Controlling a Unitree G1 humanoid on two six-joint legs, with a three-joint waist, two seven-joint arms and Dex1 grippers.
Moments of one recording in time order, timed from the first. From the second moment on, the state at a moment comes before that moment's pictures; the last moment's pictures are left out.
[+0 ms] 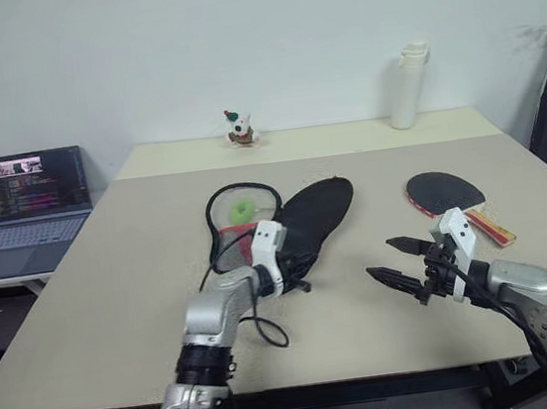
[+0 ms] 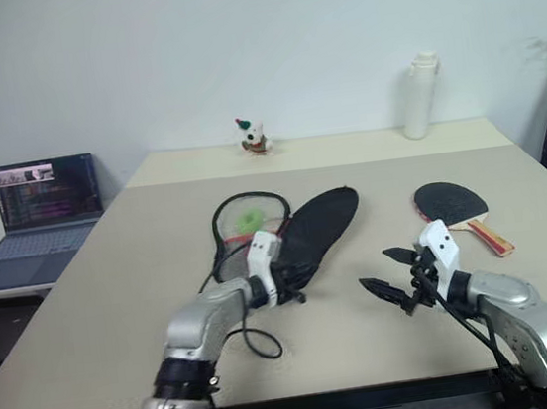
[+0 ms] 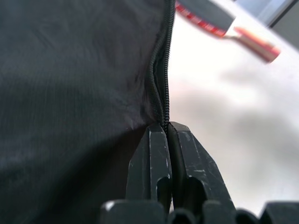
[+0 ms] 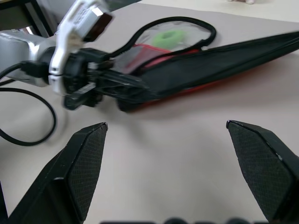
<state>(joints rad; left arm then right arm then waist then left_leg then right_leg) -0.69 0.10 -0.02 0.28 -0.29 0.76 -0.58 -0.21 -0.58 -0.10 -0.39 0.55 0.68 0.70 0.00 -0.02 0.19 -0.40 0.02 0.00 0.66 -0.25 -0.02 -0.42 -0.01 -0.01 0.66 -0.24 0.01</state>
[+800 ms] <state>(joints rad) -0.52 0.40 0.05 0.04 -0.44 0.68 -0.82 -0.33 -0.49 -0.07 -0.32 0.56 0.73 0.61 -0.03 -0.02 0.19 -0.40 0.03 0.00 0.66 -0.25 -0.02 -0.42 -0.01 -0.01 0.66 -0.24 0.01</state>
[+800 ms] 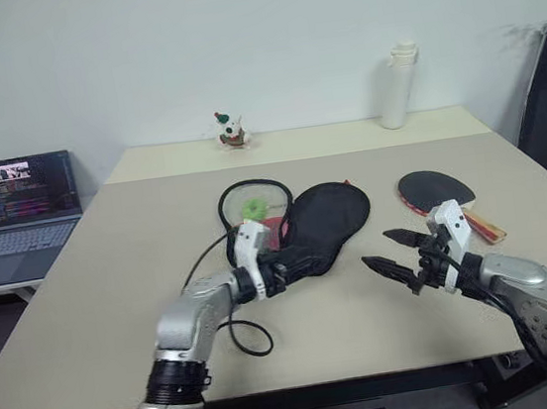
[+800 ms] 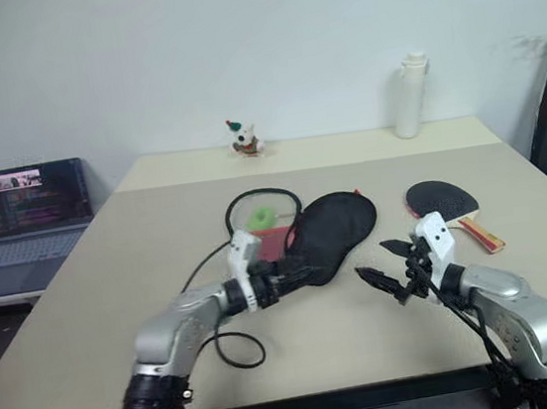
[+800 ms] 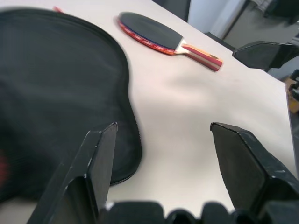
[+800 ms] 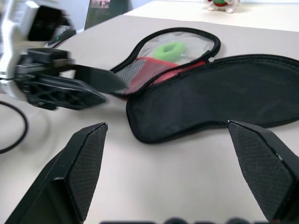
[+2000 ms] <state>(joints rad) -0.44 0.59 0.17 0.07 -0.45 0.52 -0.88 -0.62 -0.03 0.07 0.18 0.28 0.78 0.22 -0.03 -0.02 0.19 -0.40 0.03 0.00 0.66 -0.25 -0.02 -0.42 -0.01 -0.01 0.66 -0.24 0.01</state>
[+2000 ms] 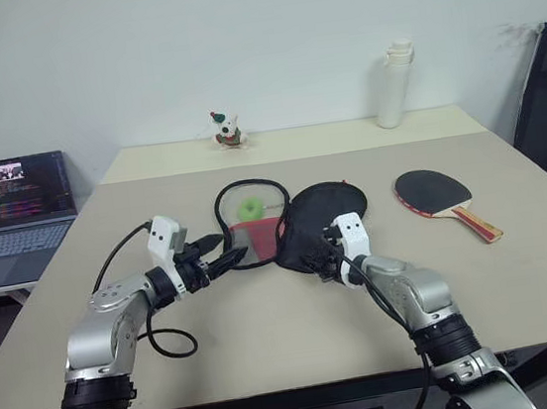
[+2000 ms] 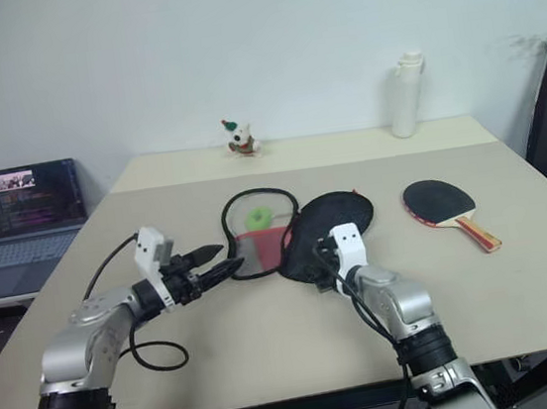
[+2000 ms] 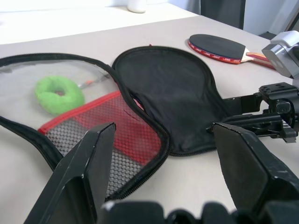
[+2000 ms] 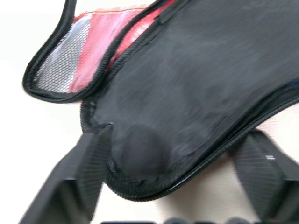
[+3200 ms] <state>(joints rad) -0.41 0.59 0.03 -0.03 -0.42 0.47 -0.93 -0.70 -0.34 -0.11 0.21 0.39 1.08 0.36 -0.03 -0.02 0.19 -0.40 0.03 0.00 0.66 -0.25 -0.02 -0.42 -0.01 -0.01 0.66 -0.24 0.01</state>
